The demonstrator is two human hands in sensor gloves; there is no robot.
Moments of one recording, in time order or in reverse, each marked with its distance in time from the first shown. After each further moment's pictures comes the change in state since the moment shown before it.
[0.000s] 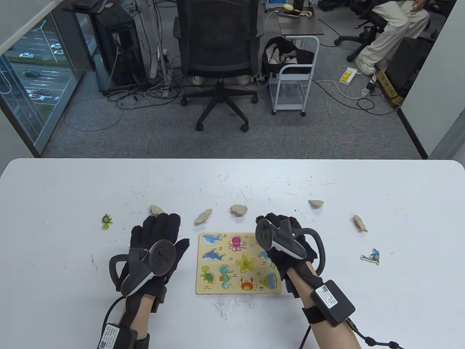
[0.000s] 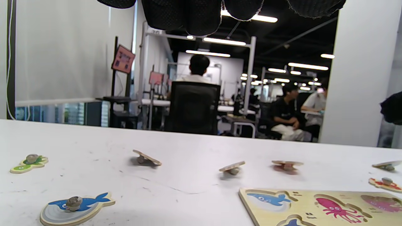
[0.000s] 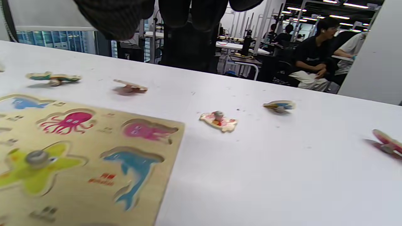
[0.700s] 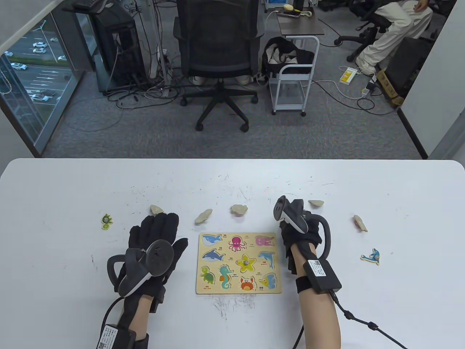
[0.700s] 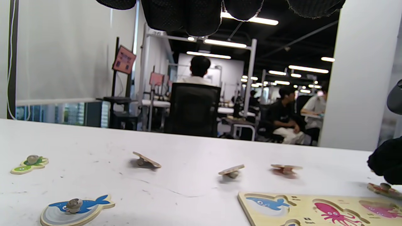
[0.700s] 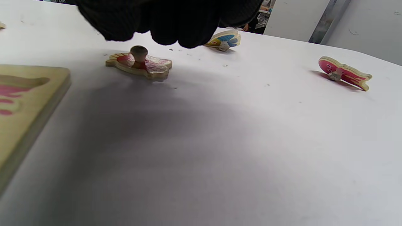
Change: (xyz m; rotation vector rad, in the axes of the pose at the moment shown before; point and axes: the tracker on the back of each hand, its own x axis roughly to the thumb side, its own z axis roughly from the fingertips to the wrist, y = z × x) left_hand -0.004 0.002 0.001 0.005 0.002 0.010; right_hand -0.033 0.063 -0.083 0.186 0.361 -0.026
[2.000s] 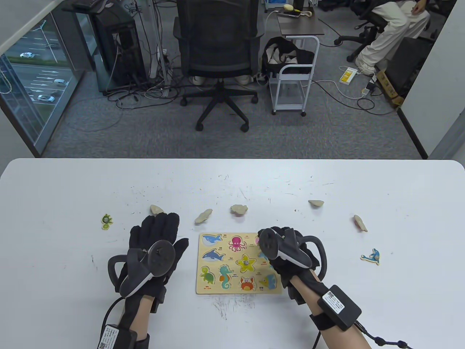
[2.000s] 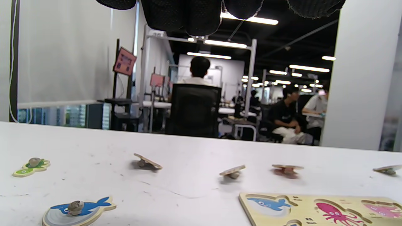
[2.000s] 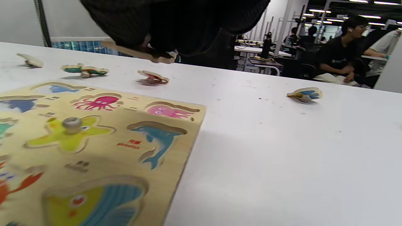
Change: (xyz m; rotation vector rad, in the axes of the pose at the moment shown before) left_hand 0.003 0.004 0.001 0.005 0.003 -0.011; right_hand 0.008 -0.006 0.119 -0.220 -0.525 0.018
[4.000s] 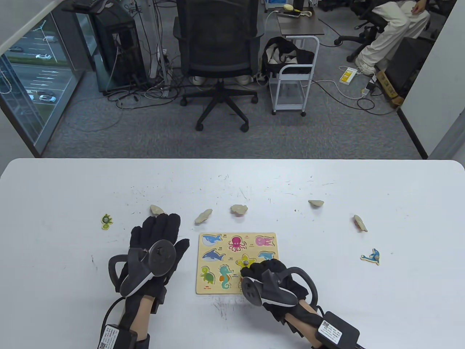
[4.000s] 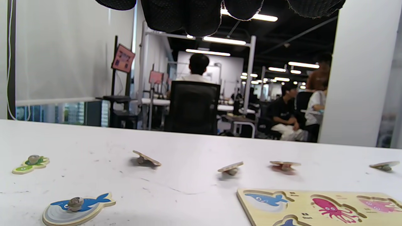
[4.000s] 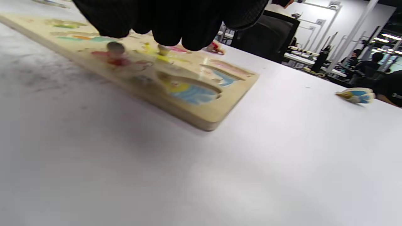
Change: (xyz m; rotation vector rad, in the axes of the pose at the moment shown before) left_hand 0.002 0.002 0.001 -0.017 -0.006 0.000; right_hand 0.034 0.037 0.049 0.029 -0.169 0.196
